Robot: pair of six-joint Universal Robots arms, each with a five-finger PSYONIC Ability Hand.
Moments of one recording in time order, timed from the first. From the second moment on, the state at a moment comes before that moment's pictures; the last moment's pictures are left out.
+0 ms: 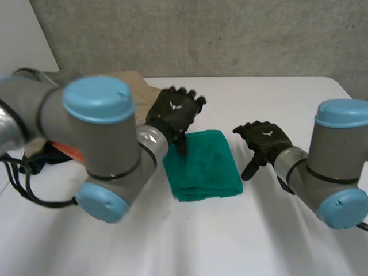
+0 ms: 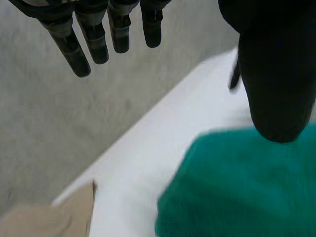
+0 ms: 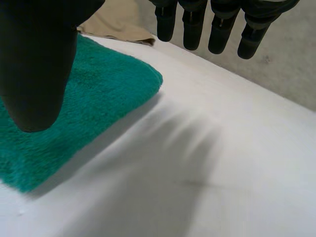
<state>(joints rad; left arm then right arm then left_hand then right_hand) 4.01 -2.14 -1.14 3.15 -1.55 3.47 1.96 -1.05 1.47 -0.04 1.43 2.97 0.20 0.21 0.21 0.20 0.05 0.25 0.23 0.23 0.22 0.05</state>
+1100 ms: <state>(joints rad) 4.12 -2.06 -1.16 3.14 -1.06 3.26 1.70 -0.60 0.88 -0.16 1.40 3.36 0.20 0.22 0.21 0.23 0.05 0.83 1.09 1.13 1.20 0.97</state>
